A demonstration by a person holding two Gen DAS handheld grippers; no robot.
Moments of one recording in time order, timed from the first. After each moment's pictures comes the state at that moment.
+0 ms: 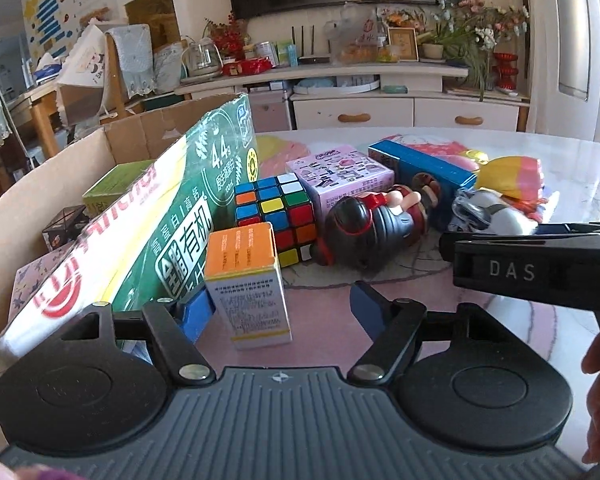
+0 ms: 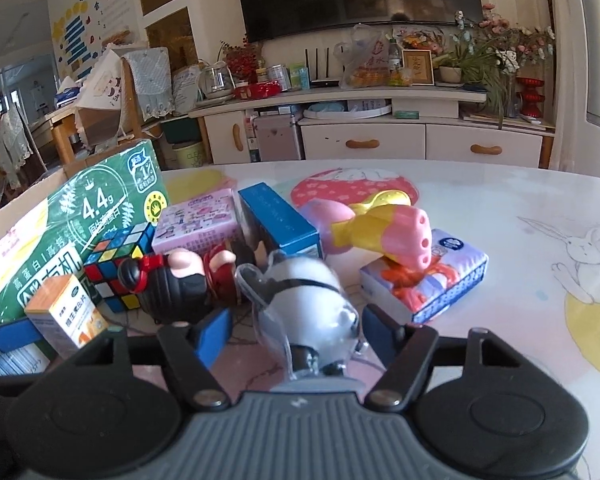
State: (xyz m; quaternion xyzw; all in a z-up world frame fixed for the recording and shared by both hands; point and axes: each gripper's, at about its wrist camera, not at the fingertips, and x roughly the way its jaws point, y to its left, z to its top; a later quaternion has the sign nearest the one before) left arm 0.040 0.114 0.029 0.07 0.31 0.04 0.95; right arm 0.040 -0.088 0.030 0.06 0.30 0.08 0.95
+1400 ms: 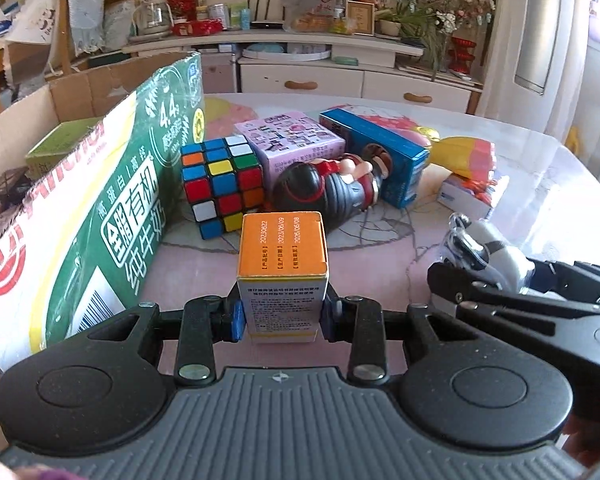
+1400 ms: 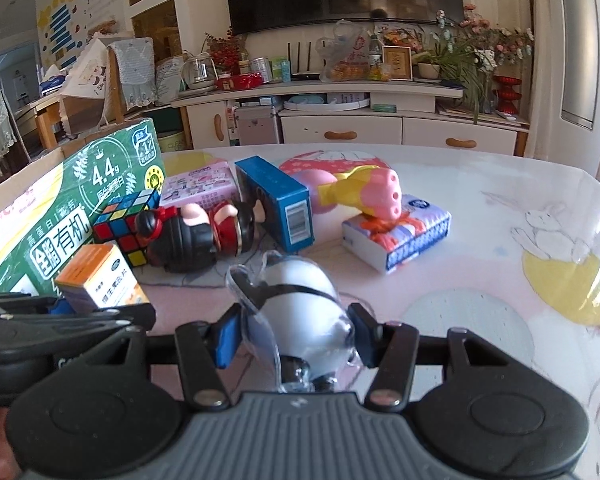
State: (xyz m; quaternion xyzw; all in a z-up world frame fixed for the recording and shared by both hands) left arm 0.026 0.114 0.024 0.02 0.36 -0.05 0.93; right arm -0.009 -0.078 0.032 0.05 0.32 0.04 0.95
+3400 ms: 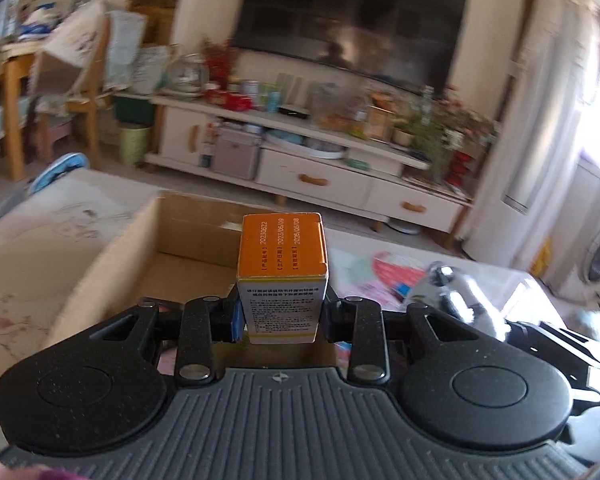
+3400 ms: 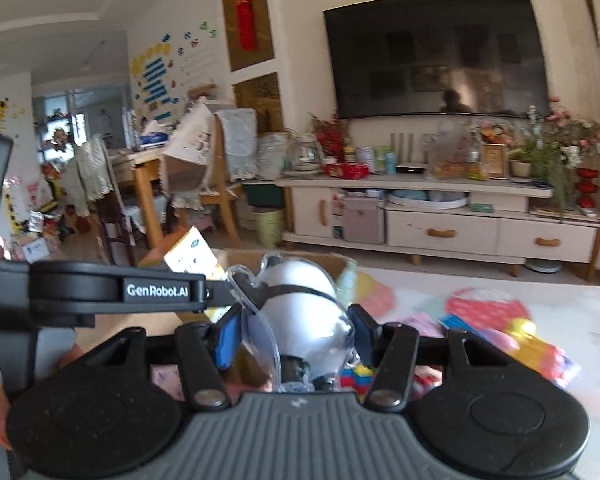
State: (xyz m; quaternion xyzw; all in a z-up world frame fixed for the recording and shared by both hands) left arm 0.031 0.250 0.140 -0.09 0.27 -0.05 0.96; right arm -0.011 0.066 0.149 0.04 0.19 0.16 0.97
